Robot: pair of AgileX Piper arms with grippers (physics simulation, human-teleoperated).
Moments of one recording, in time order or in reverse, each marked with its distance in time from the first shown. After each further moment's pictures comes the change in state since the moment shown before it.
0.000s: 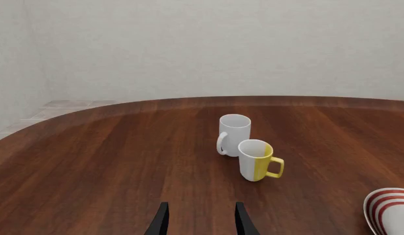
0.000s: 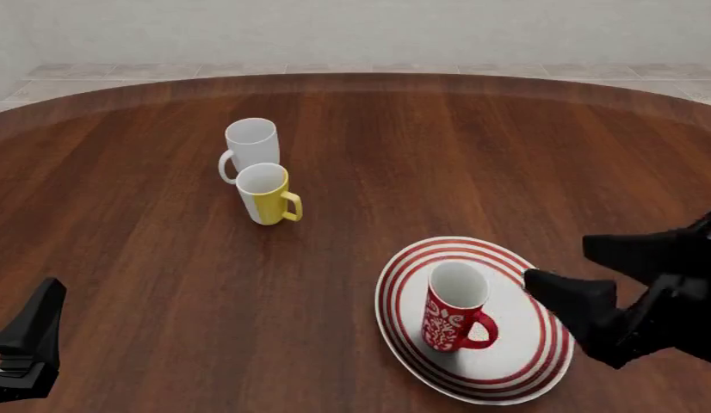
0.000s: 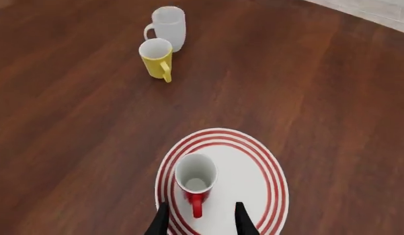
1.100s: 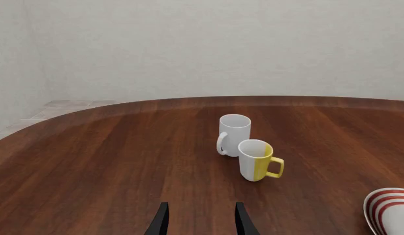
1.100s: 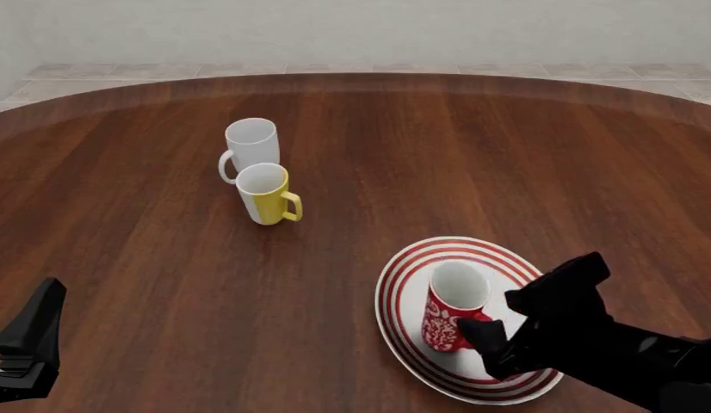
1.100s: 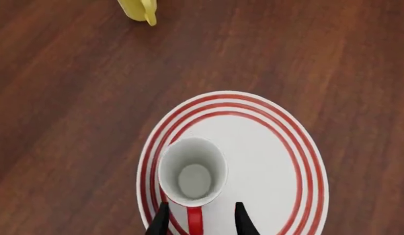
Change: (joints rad) left arm 0.000 0.000 0.000 0.000 0.000; right arm 0.003 0.494 0.257 -0.555 0.032
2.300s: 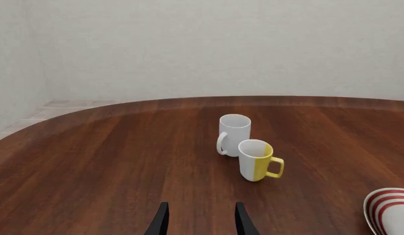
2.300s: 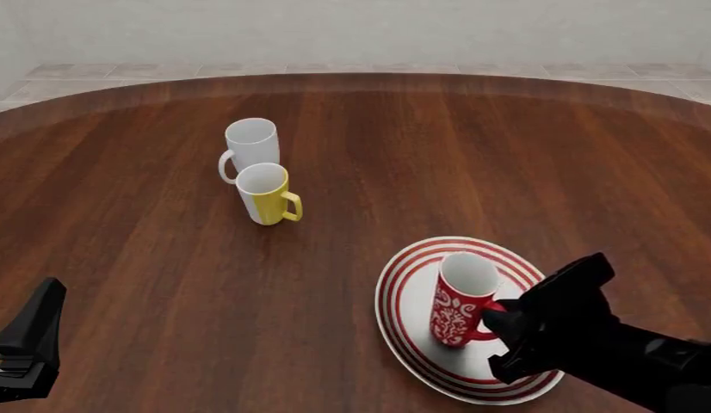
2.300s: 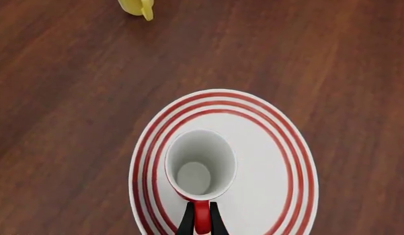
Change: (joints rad) left arm 0.000 0.000 0.000 0.000 0.000; right arm -0.024 -0.015 0.010 0.009 -0.062
